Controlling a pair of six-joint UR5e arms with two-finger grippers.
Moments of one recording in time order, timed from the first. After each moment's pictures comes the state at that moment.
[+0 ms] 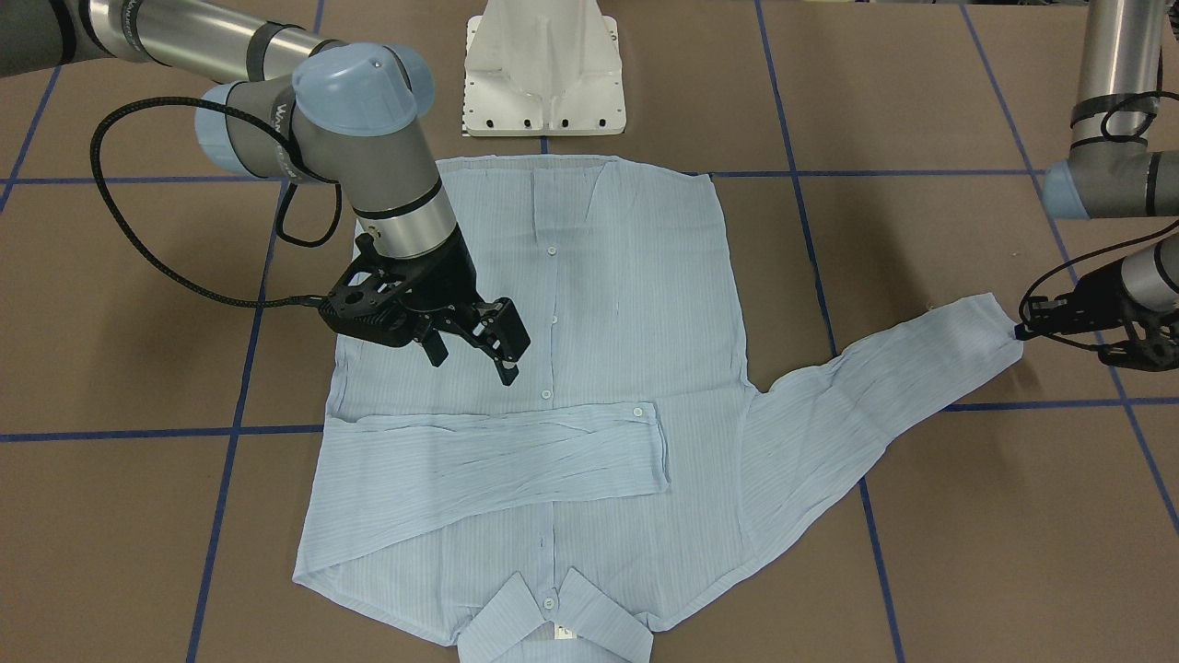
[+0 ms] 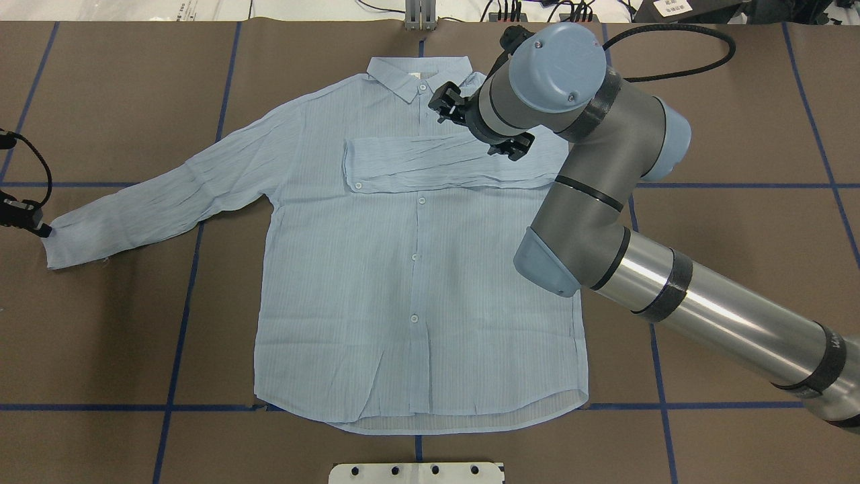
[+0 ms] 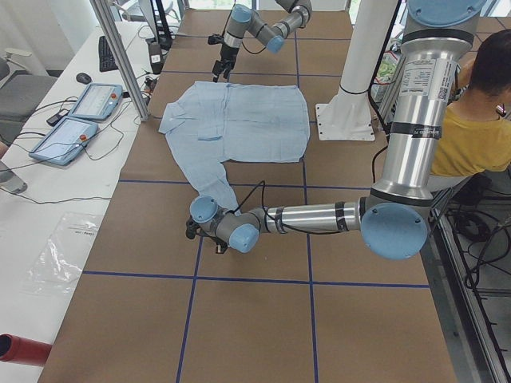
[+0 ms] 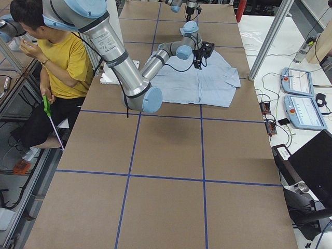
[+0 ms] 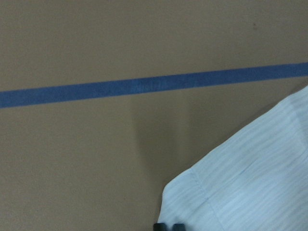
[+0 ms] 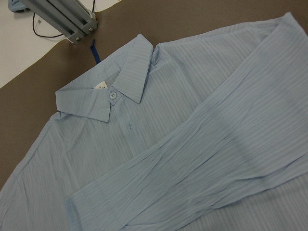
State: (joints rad) left arm -1.15 -1.69 -1.26 -2.15 -2.46 -0.45; right arm 0.70 -0.84 1.59 -1.30 1.77 1.65
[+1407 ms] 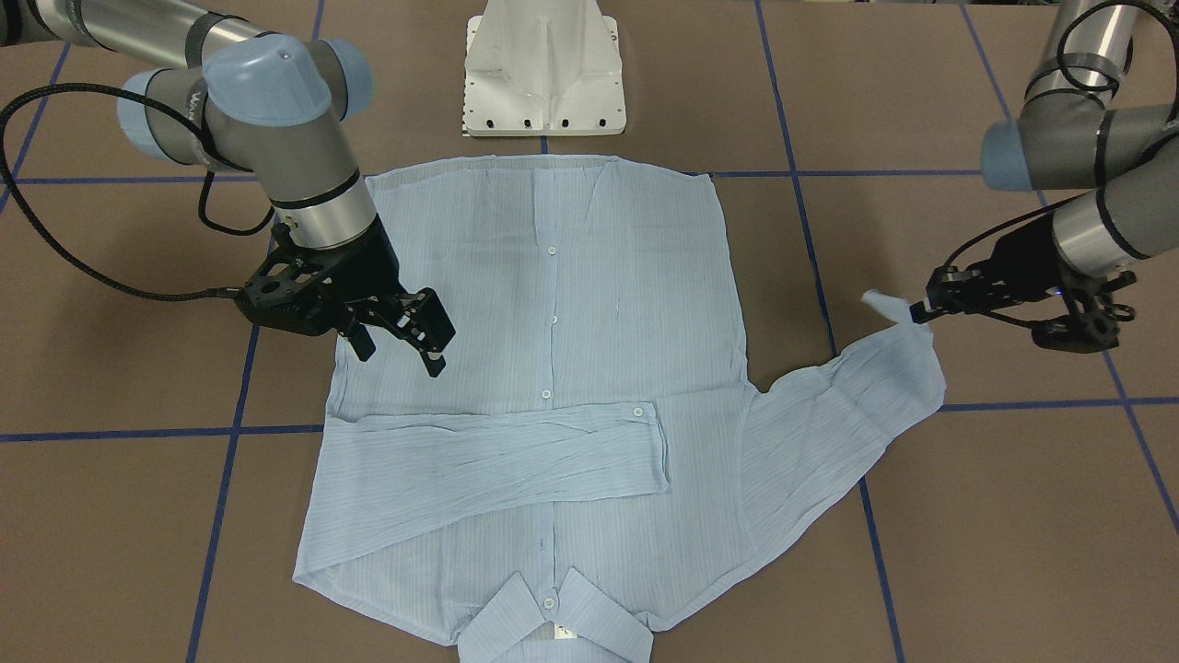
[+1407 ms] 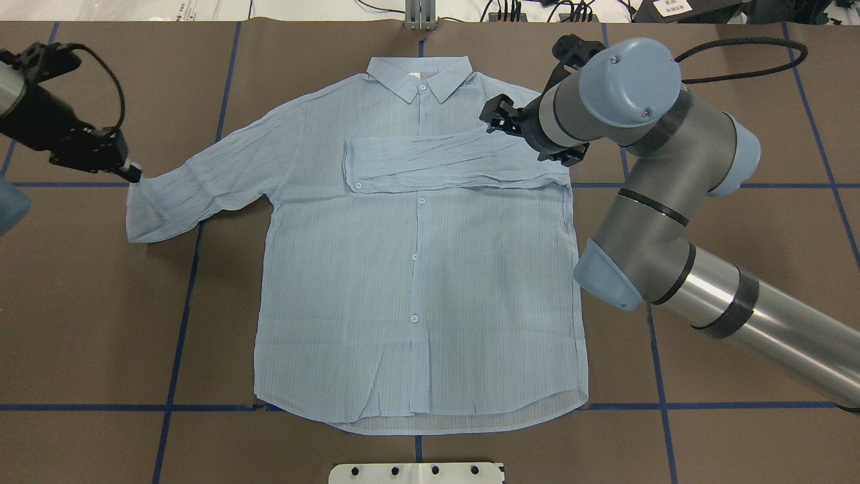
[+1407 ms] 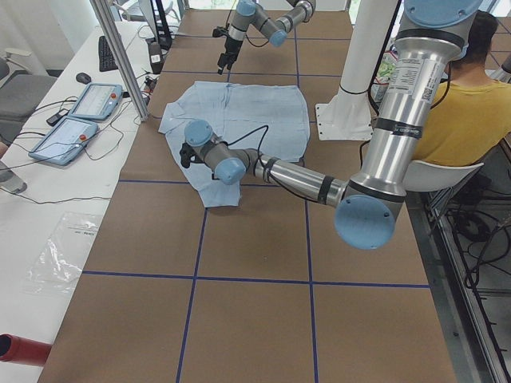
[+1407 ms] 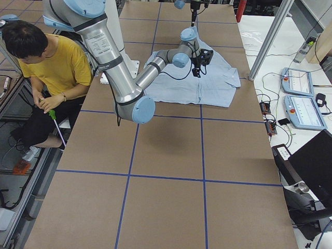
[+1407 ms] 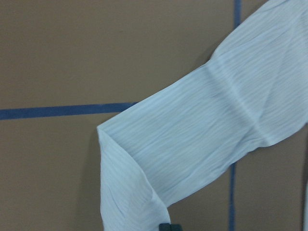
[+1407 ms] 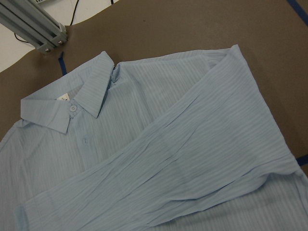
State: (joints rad) left arm -1.08 -1.90 -1.60 -2.02 -2.58 -0.97; right arm 0.74 -1.01 1.72 -1.30 1.78 1.54
